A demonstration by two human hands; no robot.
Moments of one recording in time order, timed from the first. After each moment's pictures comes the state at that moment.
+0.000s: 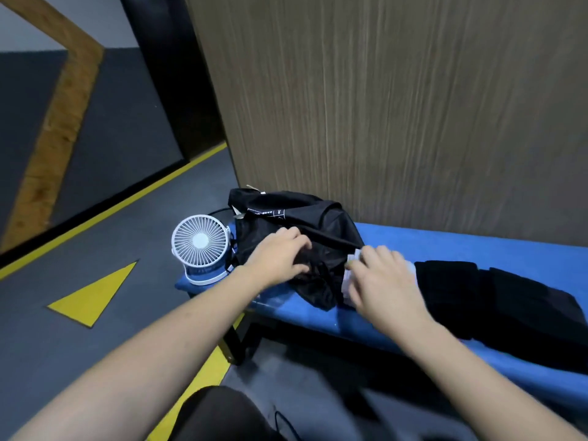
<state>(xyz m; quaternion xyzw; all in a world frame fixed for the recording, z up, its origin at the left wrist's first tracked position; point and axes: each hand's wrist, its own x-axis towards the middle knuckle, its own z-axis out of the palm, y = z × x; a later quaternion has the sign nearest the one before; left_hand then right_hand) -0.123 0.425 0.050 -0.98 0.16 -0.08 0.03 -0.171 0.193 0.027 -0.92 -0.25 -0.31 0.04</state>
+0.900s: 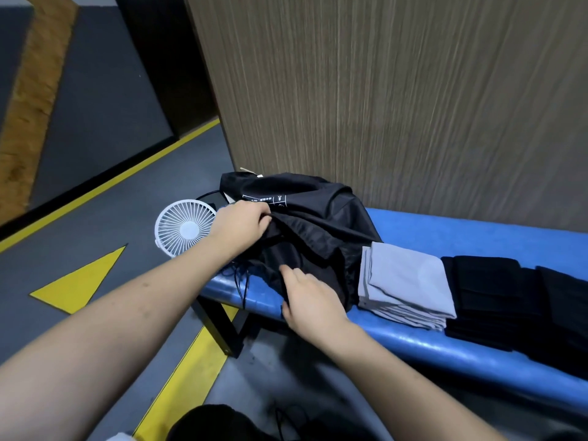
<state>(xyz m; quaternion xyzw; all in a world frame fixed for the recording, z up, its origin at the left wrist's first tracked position) -0.064 0.507 0.043 -0.99 0.02 -0.16 0.02 -0.145 0.324 -0.036 -0.94 -0.30 -0.05 0.17</state>
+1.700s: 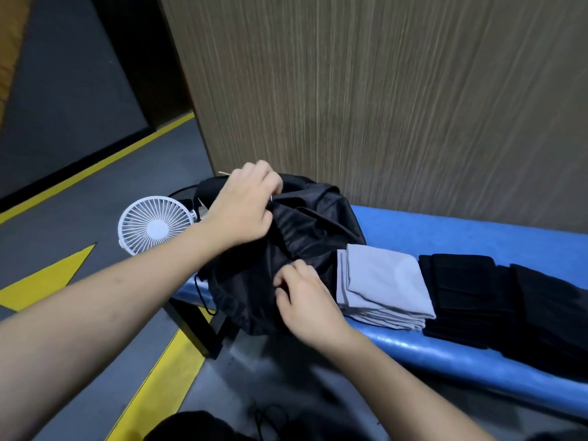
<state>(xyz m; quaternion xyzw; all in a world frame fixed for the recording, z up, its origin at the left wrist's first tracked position) -0.059 0.463 0.073 -0.93 0.23 -0.27 0.04 -0.146 0.294 -0.029 -0.90 -0.26 -0.04 0.35</state>
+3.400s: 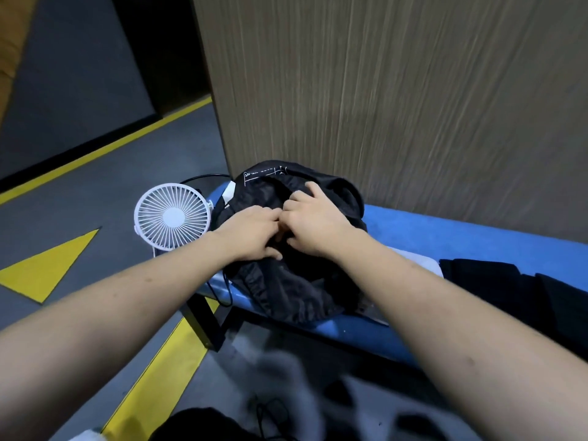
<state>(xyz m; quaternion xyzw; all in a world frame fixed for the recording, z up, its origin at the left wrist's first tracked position) -0.052 0.501 0.014 -0.96 0.24 -0.03 0.11 -0.044 0.326 0.046 -0.89 -0.42 -0.14 -0.11</state>
